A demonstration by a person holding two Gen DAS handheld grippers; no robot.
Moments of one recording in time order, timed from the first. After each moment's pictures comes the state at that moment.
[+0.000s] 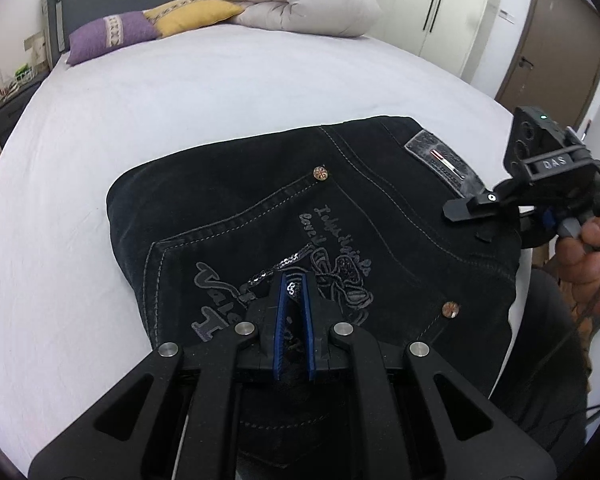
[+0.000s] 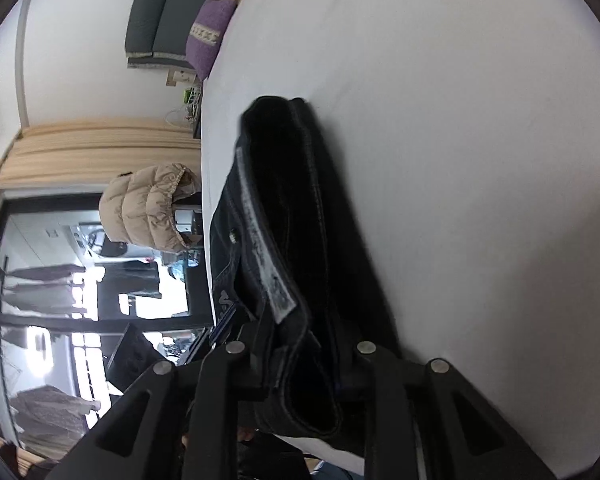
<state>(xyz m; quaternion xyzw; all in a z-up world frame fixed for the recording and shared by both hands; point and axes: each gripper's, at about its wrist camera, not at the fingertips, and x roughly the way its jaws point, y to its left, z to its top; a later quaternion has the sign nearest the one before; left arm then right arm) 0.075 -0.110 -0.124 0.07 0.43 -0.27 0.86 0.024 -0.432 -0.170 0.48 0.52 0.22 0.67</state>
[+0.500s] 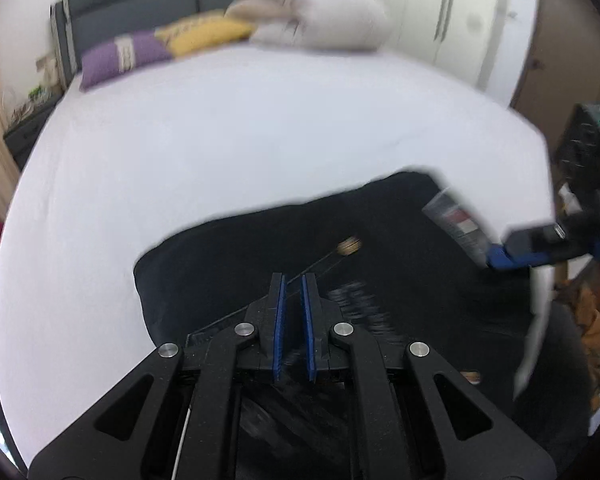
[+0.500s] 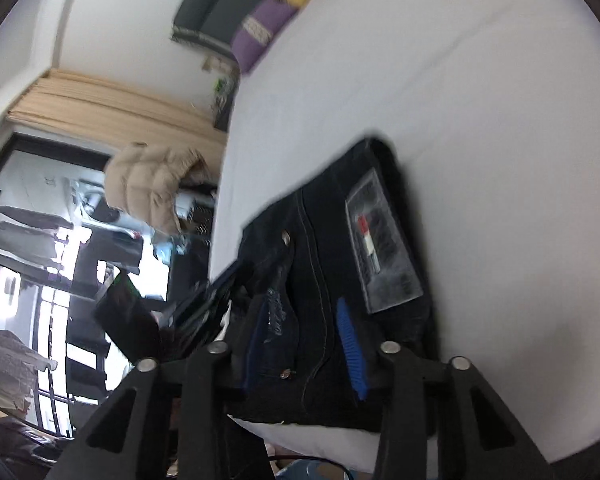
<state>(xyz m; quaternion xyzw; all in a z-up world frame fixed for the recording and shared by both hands) 0.119 -0.127 -0.102 0.08 0.43 -0.23 0.87 0.029 -0.410 -0.112 0.39 0.51 0.24 0.73</state>
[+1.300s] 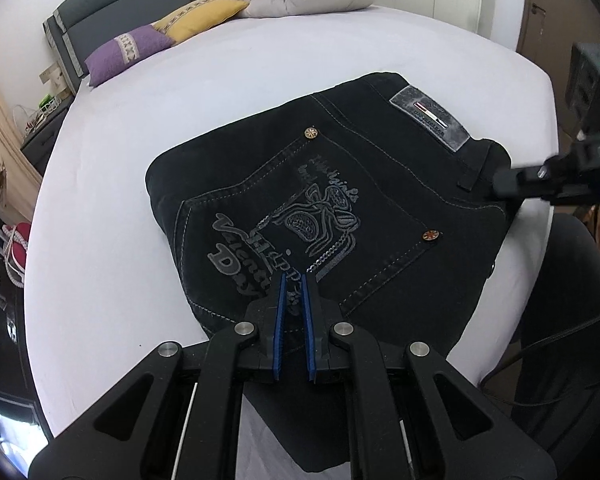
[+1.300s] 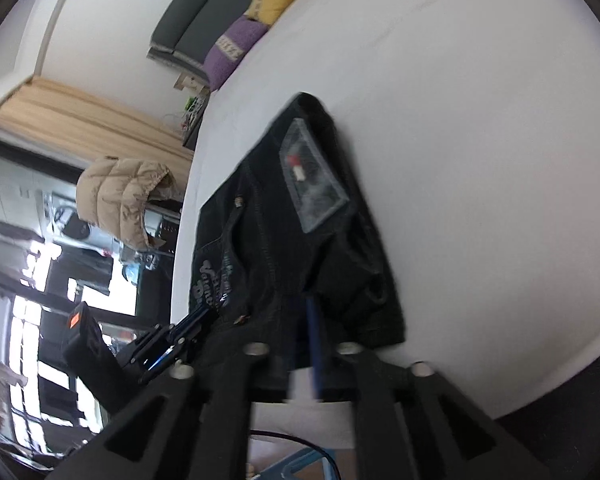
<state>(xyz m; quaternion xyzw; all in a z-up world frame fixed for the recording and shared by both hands) 0.008 -0.132 -0.100 0.17 0.43 -0.21 0.86 -0.023 -0.408 -0.112 0.37 0.48 0.18 0.78</state>
